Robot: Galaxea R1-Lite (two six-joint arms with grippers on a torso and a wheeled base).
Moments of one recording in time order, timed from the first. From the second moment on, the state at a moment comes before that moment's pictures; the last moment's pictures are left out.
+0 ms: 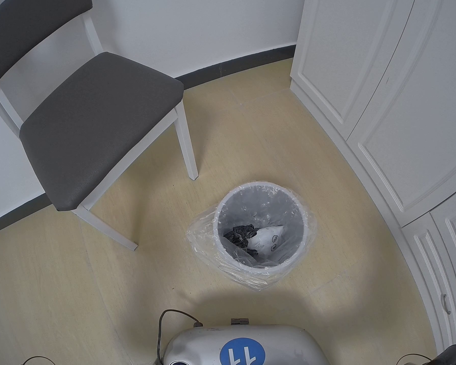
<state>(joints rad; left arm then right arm) -0.01 0.01 -0.18 -0.20 0.26 0.07 0.00 0.01 -0.02 -0.27 -0.12 -0.06</state>
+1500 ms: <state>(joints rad) -0.01 0.01 -0.02 -0.07 0.25 0.07 0.00 0.01 -0.02 -0.07 0.09 -0.09</state>
